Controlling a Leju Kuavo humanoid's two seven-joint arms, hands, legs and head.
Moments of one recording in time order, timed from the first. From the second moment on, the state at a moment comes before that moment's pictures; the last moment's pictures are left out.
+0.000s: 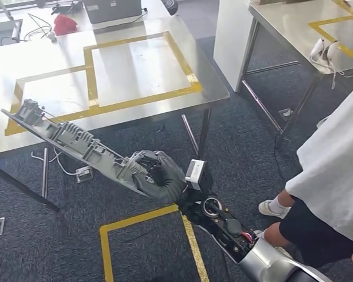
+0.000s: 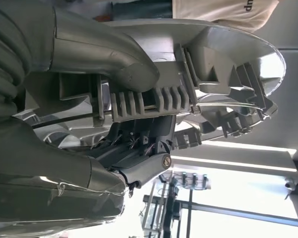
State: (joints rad) left arm -0.09 0.10 -0.92 -0.19 0.93 0.07 -0.13; right arm -0.45 0.16 0.82 -1.24 -0.29 0.24 -0.61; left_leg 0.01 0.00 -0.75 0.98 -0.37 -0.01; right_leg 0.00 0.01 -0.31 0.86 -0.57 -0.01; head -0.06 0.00
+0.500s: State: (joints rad) left arm -0.08 0.10 -0.92 -0.20 0.93 0.07 -0.13; right arm -0.46 0.16 0.82 -1.24 -0.29 0.24 -0.61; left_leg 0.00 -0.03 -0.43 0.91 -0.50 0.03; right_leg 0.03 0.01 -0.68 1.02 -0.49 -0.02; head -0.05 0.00
